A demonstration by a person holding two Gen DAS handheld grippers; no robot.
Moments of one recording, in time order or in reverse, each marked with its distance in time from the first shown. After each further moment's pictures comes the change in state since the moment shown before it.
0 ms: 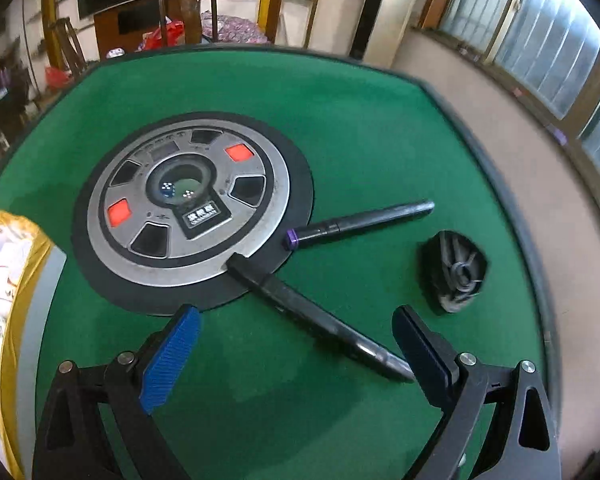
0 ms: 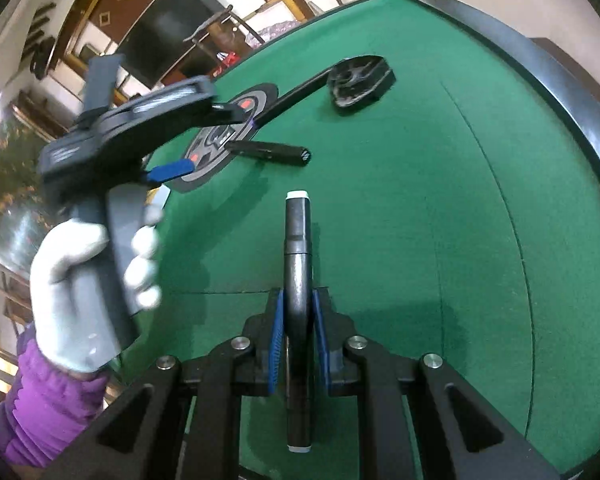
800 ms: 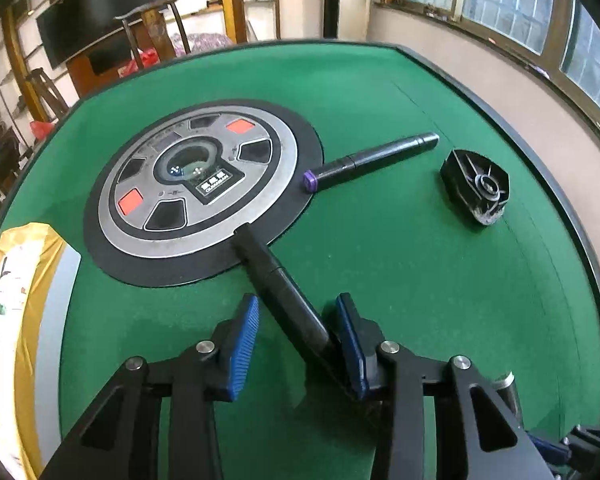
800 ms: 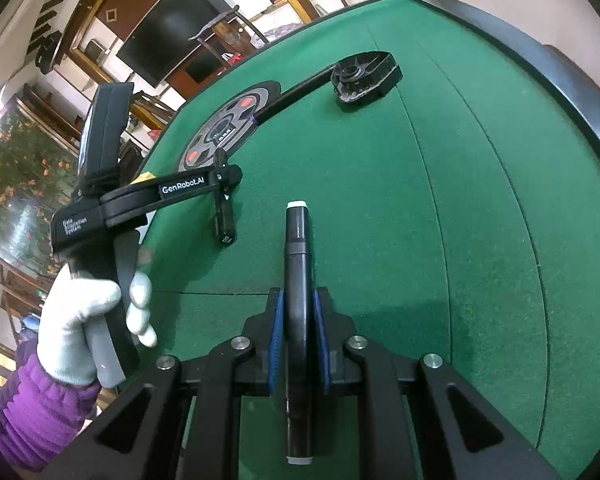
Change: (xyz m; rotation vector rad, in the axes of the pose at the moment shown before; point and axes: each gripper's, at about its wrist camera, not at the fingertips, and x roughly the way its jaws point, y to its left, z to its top) left arm 0.001 0.024 -0.039 0.197 -0.037 0.037; right arm 0.017 0.009 -0.005 -0.042 -0.016 -0.027
